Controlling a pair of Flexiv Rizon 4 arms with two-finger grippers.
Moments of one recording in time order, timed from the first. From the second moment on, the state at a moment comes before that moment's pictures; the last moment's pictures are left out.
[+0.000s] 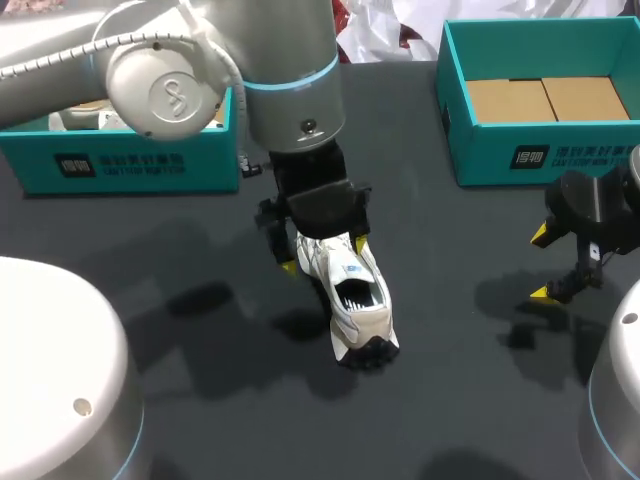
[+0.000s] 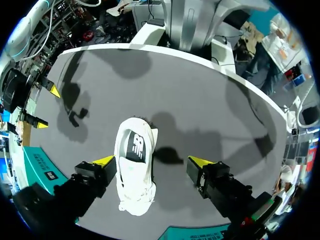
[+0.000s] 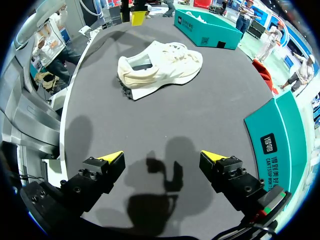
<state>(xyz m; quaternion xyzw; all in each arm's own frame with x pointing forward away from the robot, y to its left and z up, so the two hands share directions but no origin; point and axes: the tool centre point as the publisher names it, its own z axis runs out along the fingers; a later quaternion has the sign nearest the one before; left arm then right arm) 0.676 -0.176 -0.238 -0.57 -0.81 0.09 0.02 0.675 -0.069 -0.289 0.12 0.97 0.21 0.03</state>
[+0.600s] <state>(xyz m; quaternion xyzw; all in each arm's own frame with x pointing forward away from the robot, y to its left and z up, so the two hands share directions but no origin) 0.647 -0.180 -0.231 -0.45 -0.89 0.08 0.01 0.675 -0.069 -0.289 0.12 0.97 0.21 0.03</state>
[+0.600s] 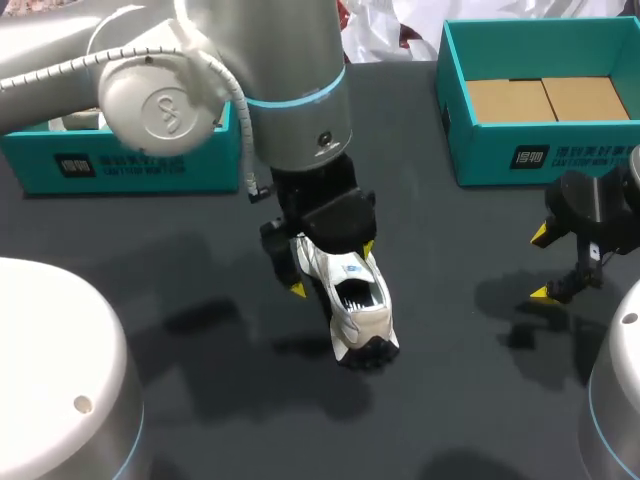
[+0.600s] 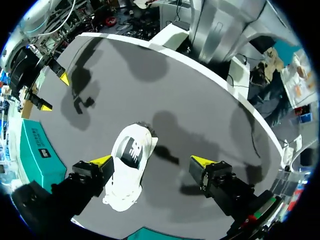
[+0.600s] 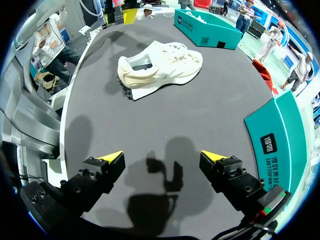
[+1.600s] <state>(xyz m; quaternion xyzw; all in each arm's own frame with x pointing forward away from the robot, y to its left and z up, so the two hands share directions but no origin) 0.635 -0.185 -0.254 0.01 -1.00 0.06 0.02 0.675 -0.069 -0.289 0.12 0.97 0.21 0.03</state>
